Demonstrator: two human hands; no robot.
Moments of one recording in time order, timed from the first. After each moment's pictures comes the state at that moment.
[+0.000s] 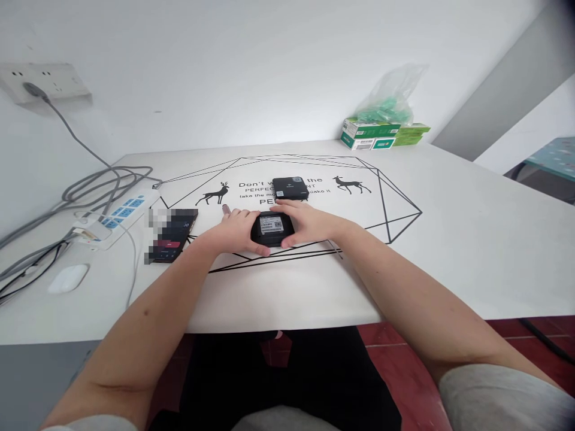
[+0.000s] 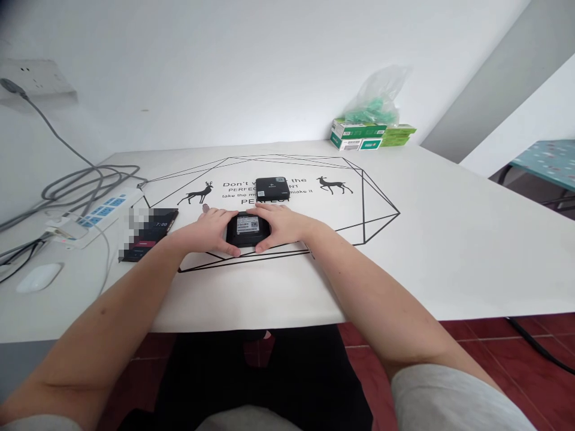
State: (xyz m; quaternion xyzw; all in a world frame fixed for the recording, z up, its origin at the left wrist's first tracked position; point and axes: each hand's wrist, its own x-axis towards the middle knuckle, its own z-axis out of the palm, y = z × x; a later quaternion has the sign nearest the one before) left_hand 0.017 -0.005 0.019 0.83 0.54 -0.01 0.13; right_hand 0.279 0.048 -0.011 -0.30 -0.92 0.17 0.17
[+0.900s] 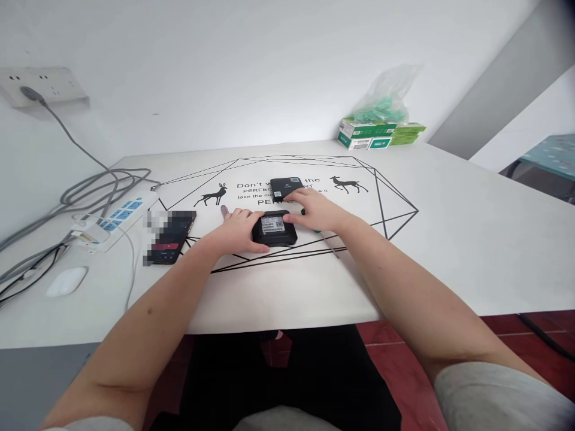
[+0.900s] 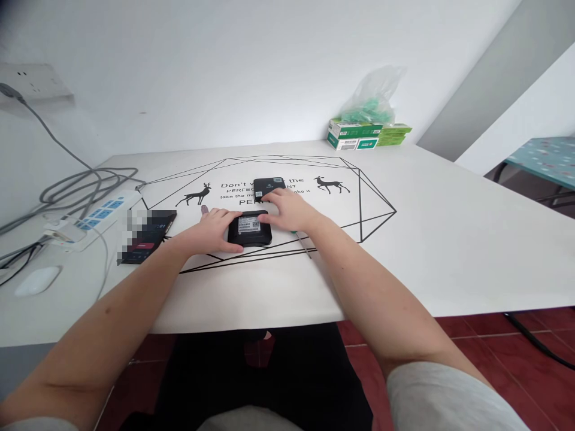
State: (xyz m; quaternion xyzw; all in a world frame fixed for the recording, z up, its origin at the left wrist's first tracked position) left_hand 0.018 -0.005 0.014 0.84 0.53 0.00 0.14; right_hand 0.291 0.050 0.006 -0.45 -0.87 0.13 0.16
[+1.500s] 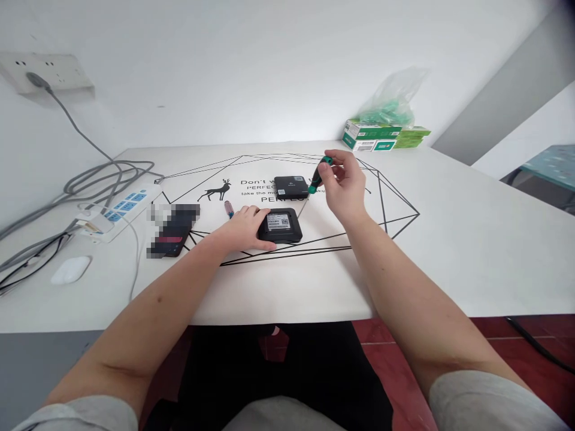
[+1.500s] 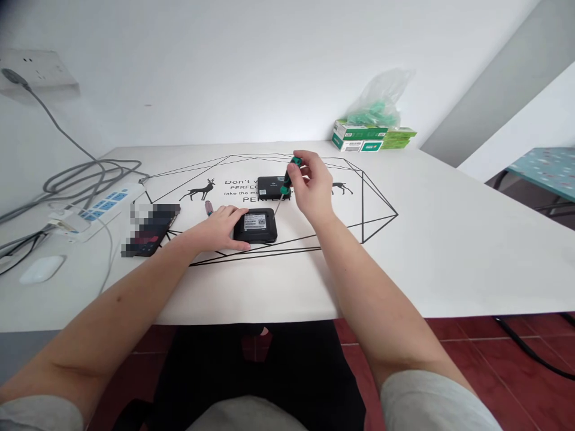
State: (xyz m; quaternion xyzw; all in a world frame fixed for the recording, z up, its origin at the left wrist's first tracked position) left_hand 0.021 -0.004 0.002 0.85 0.51 0.03 0.13; right_hand 0.298 0.067 0.006 -0.41 -0.68 0.08 0.60
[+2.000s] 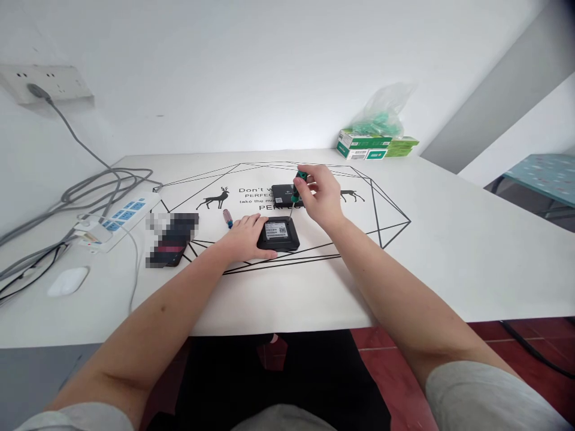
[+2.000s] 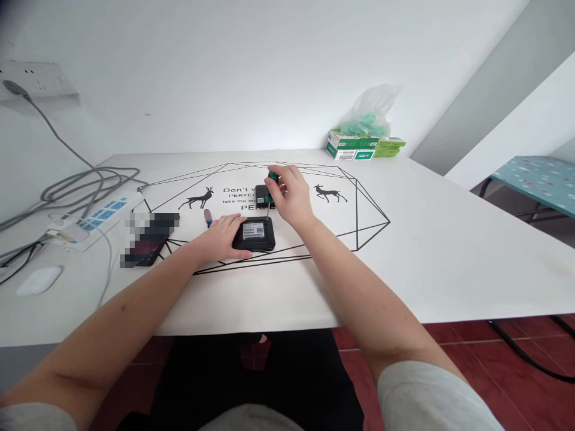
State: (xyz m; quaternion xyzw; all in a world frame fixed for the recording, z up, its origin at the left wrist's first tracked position) left_hand 0.024 -0.003 -0.009 0.85 0.51 0.04 0.13; right_hand 0.267 0.060 0.018 -0.40 -0.74 0.00 0.55
